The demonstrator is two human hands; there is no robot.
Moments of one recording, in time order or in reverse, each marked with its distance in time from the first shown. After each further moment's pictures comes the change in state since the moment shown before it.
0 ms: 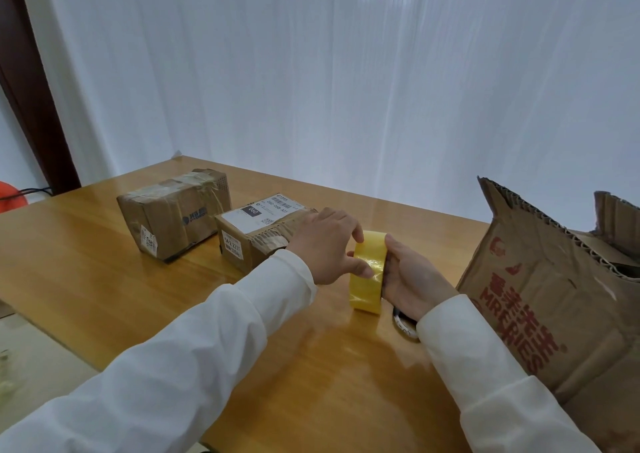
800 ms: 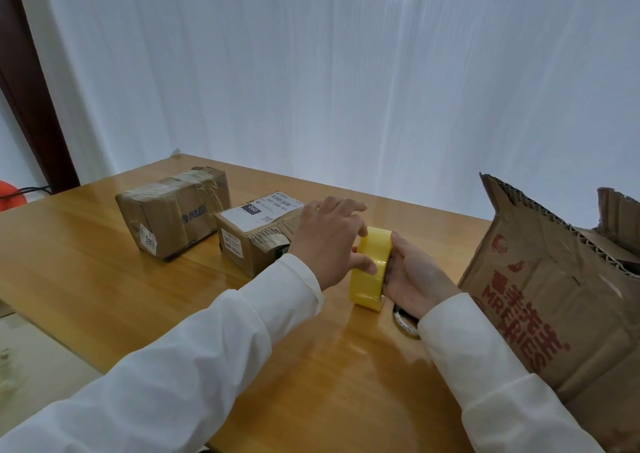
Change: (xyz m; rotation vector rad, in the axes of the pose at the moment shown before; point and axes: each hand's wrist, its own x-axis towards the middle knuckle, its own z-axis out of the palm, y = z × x) left_hand -0.006 0.011 0.000 0.186 0.133 0.019; right_hand 0.004 0.001 -0.005 0.093 -0.038 0.017
